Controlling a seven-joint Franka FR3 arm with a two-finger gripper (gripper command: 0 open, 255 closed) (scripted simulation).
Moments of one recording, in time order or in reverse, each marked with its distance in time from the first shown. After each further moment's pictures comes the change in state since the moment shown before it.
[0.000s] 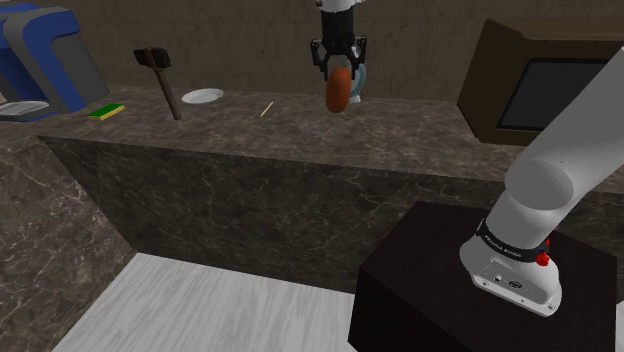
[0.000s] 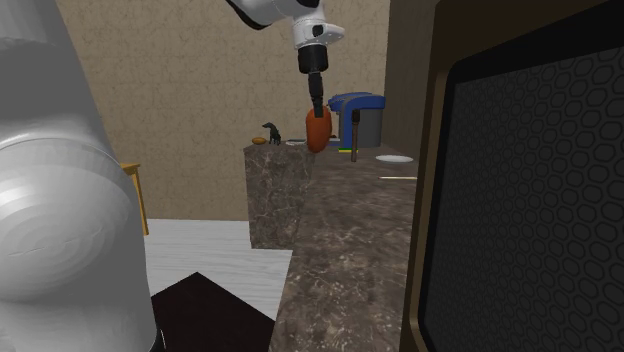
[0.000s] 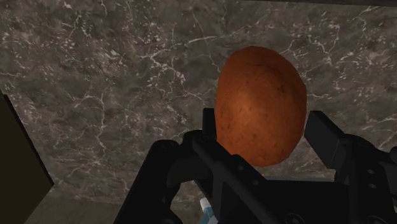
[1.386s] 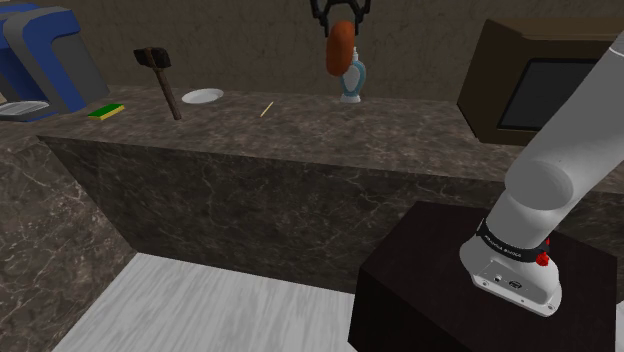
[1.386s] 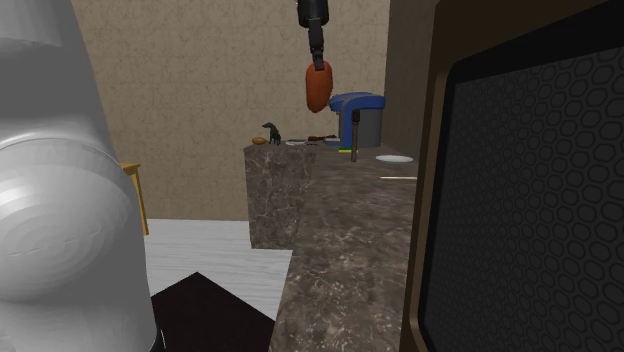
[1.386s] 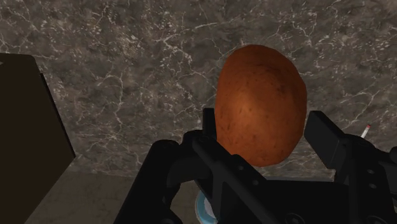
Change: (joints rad) arm 0.000 0.063 0.008 0.348 -0.019 -0.288 -0.018
